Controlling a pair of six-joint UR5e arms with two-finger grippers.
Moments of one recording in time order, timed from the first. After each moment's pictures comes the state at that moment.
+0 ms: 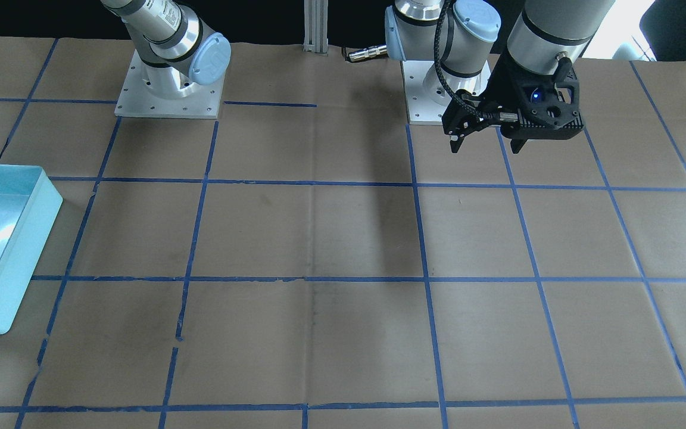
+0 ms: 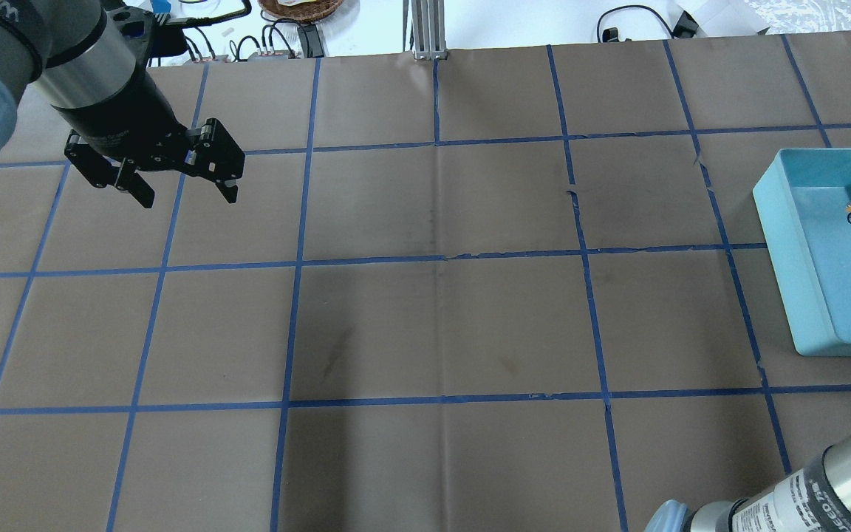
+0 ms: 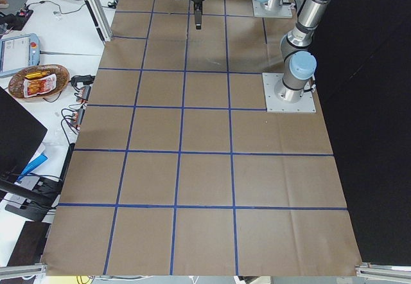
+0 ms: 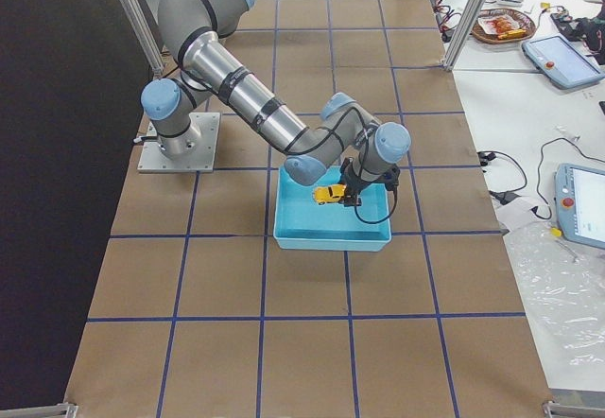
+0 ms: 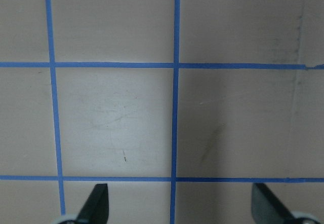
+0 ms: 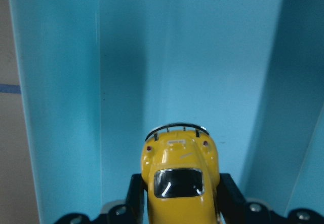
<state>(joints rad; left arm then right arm) -1.54 -1.54 -1.59 -1.61 1.57 0.01 0.90 -1.10 1.50 -1.75 -1.61 -0.74</state>
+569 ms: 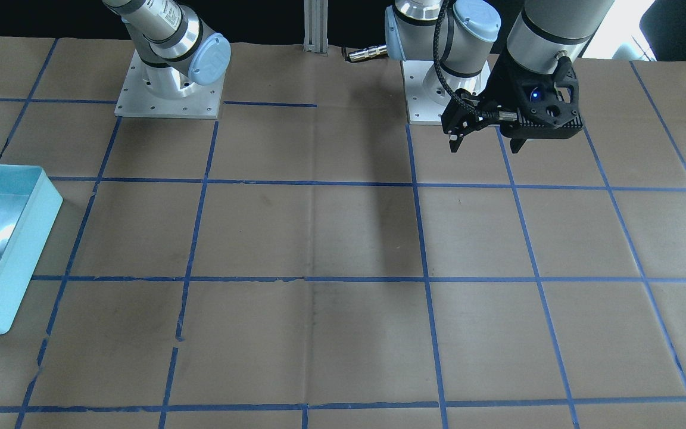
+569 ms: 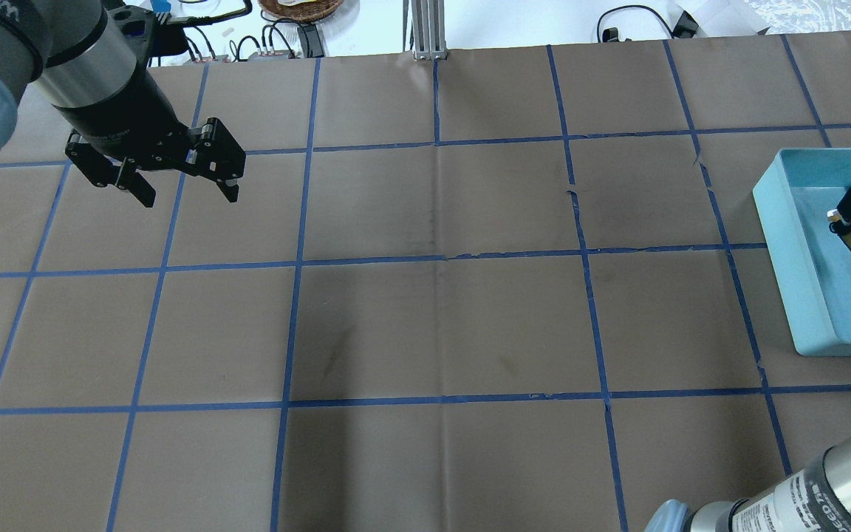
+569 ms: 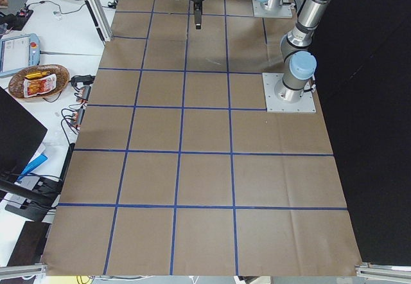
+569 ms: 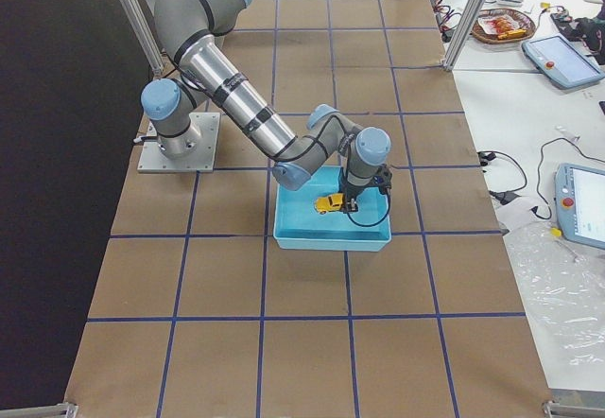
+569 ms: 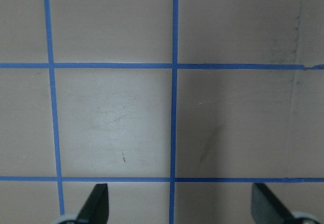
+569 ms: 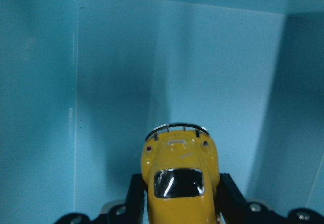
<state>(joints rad) -1.54 -1.54 -1.59 -1.61 1.57 0.01 0.90 -1.10 1.64 -2.01 -1.59 -0.77</state>
